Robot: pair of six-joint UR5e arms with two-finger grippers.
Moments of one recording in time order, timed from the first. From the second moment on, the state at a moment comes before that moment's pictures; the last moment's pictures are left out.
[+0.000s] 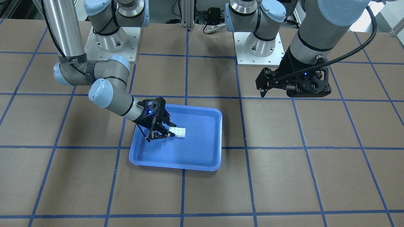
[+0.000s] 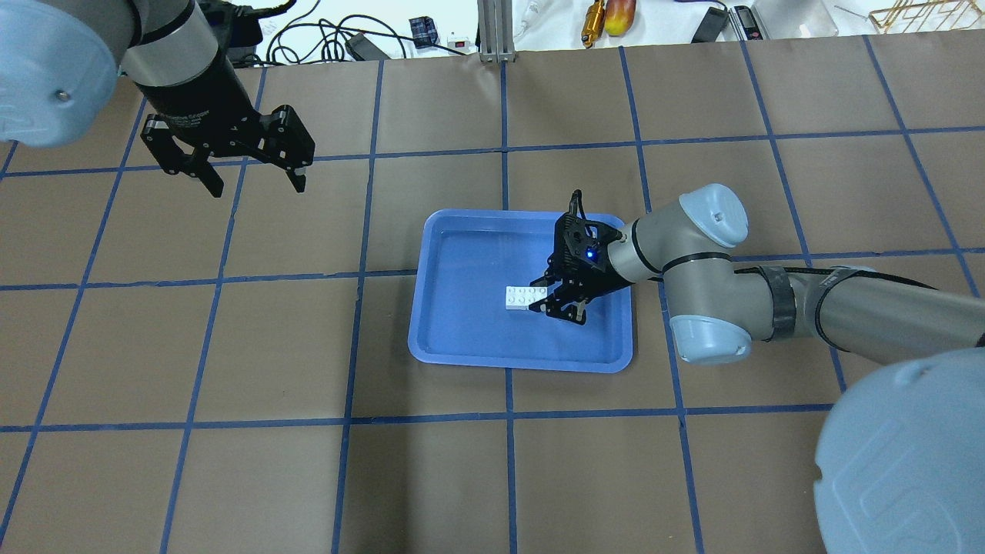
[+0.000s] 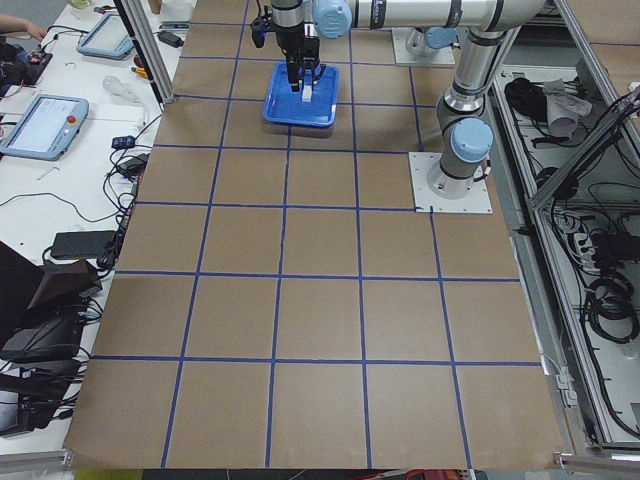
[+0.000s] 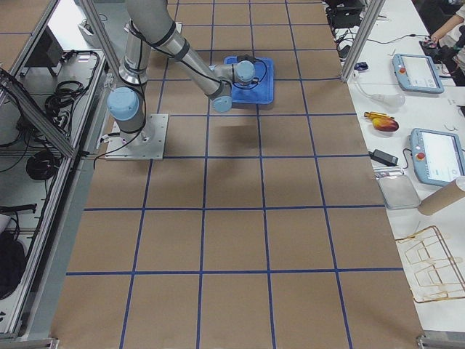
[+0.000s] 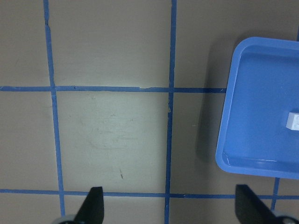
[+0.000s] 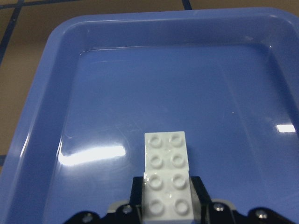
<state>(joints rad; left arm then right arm) -1.55 -1.66 -1.52 -1.61 1.59 -0.01 1.61 -1.14 2.14 -2.65 -0.88 -1.41</state>
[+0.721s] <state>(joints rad) -1.54 -1.66 -1.52 -1.61 1.59 -0.01 1.61 -1.14 2.14 -2.65 -0.88 -1.41</state>
